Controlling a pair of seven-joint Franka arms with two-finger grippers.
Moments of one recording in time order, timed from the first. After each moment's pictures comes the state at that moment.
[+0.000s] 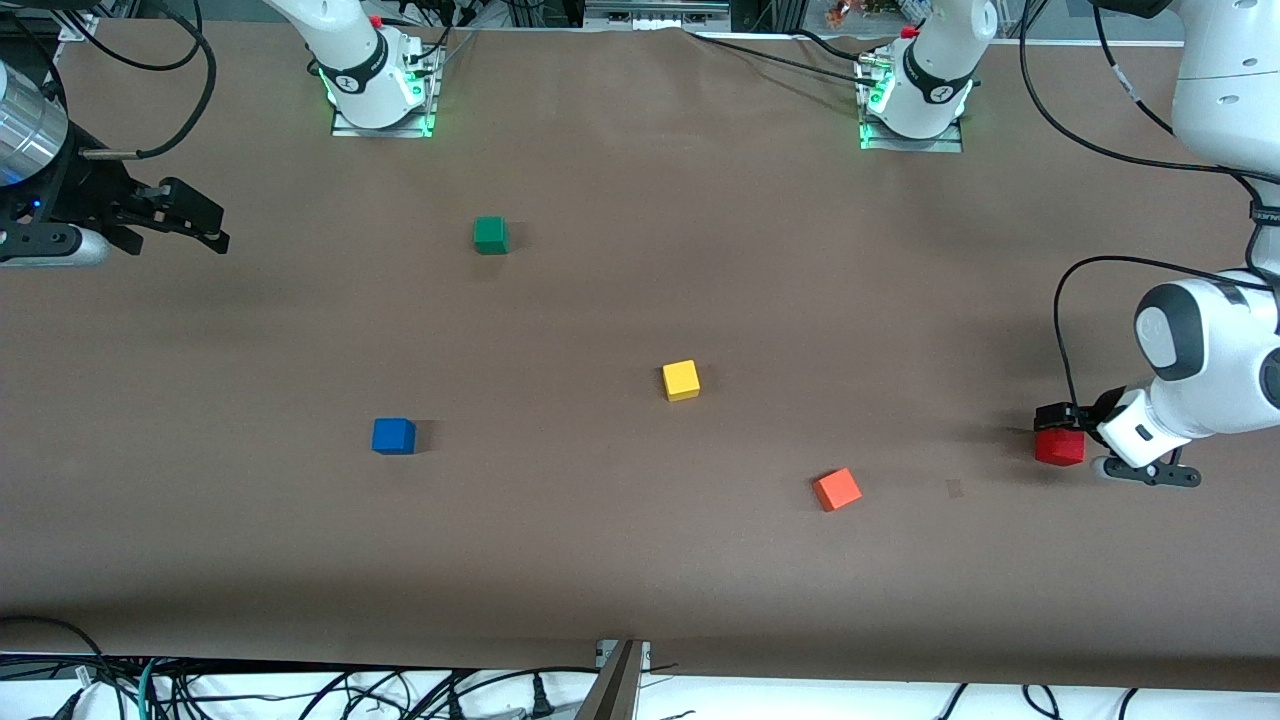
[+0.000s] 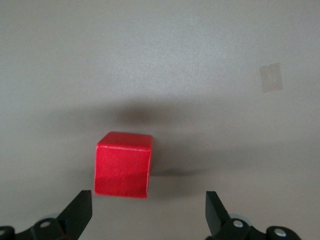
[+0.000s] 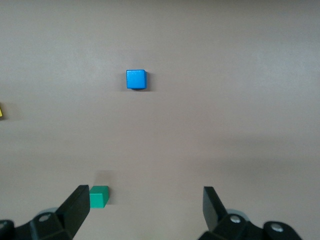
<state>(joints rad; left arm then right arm) 0.23 0.64 -0.03 -1.66 0.00 2.24 0.34 0.12 0.02 -0.04 -1.59 0.03 1.61 0.07</state>
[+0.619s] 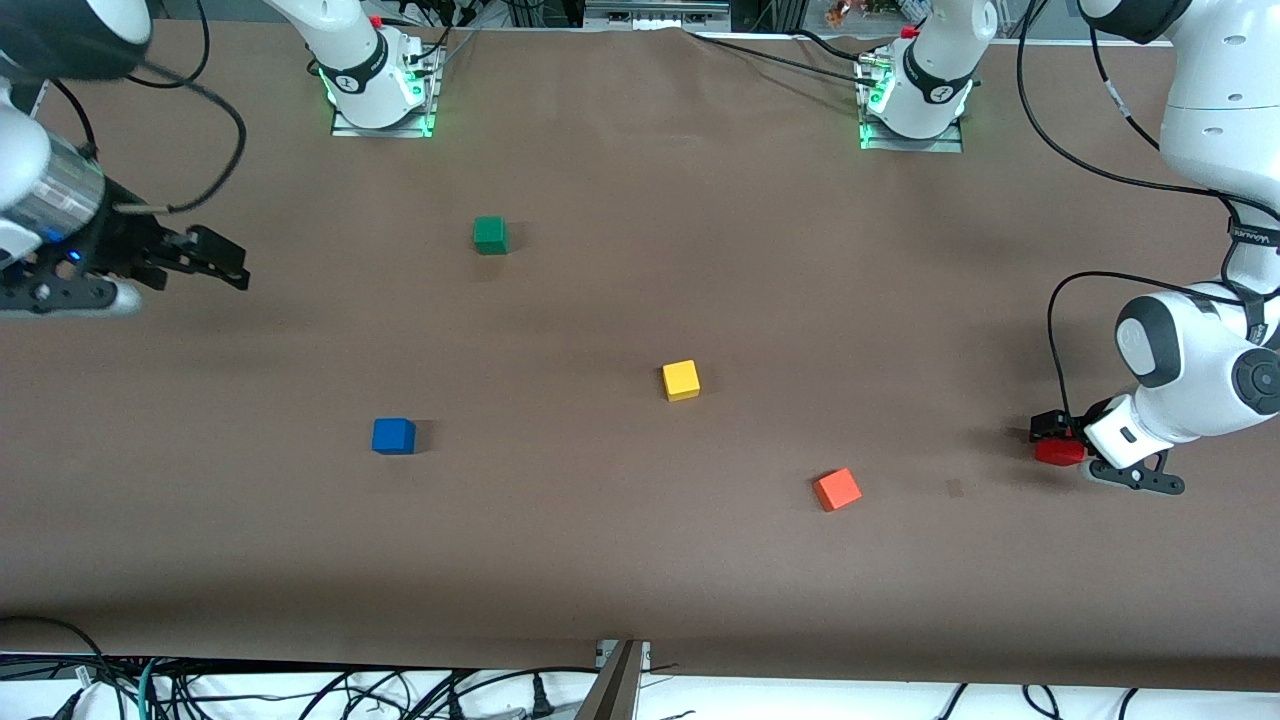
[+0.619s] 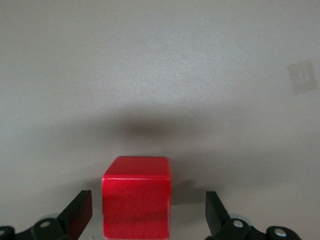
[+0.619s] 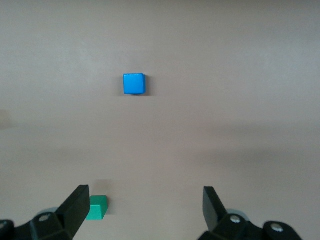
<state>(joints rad) 0.25 0.70 -0.03 -1.66 0.00 2.36 0.43 0.12 0.13 -0.03 -1.57 0.03 1.65 0.09</state>
